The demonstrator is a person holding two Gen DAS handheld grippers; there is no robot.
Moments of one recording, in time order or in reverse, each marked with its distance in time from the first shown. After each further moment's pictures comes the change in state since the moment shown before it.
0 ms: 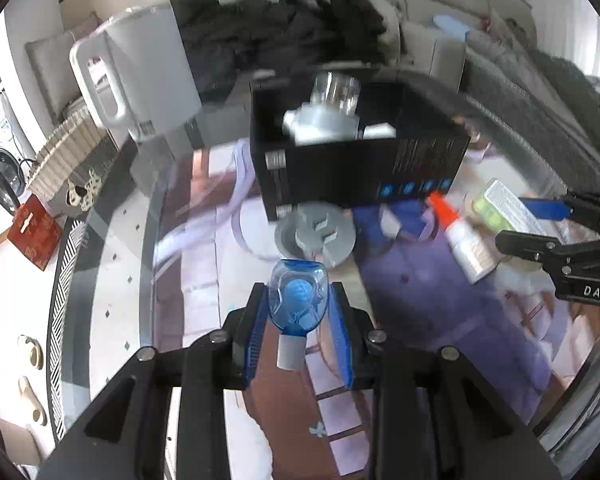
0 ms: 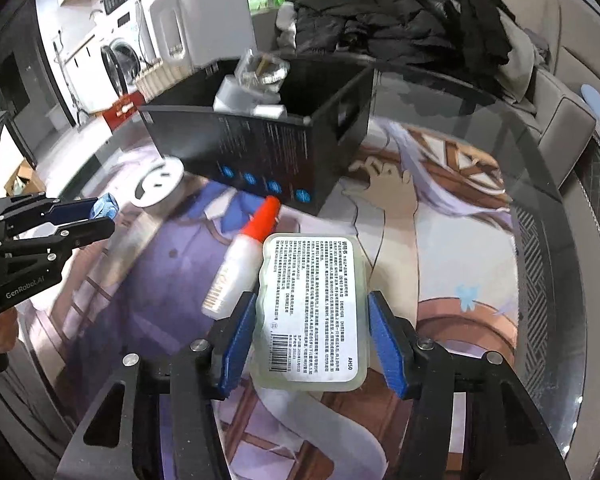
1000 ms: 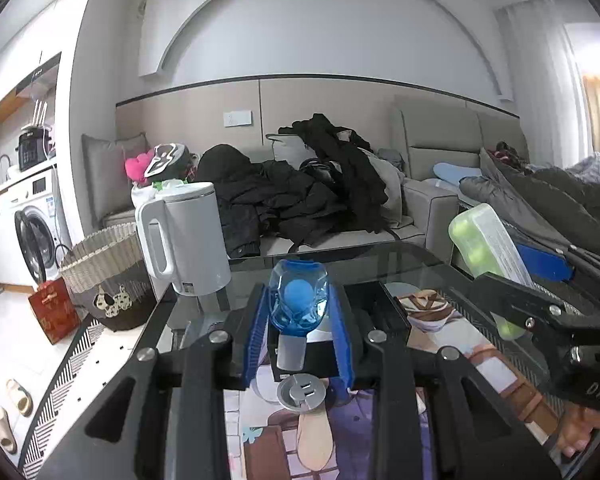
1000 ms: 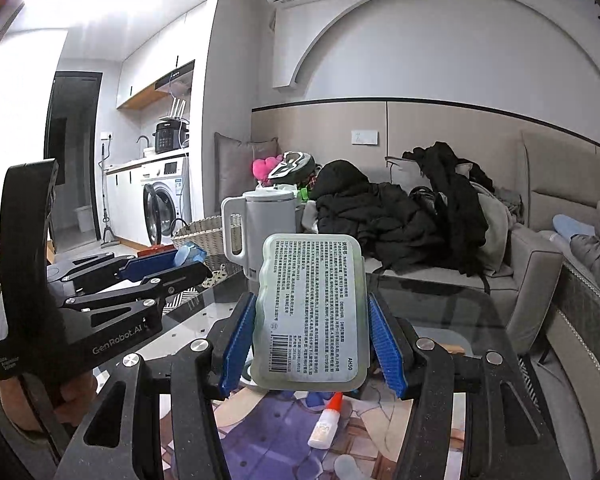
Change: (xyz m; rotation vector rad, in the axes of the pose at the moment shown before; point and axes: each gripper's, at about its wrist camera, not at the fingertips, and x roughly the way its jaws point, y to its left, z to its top) left arm -0.126 -0.010 0.012 -0.059 -0.579 0.056; right arm -0.168 0.074 -0.008 -0.072 -0.695 -0.018
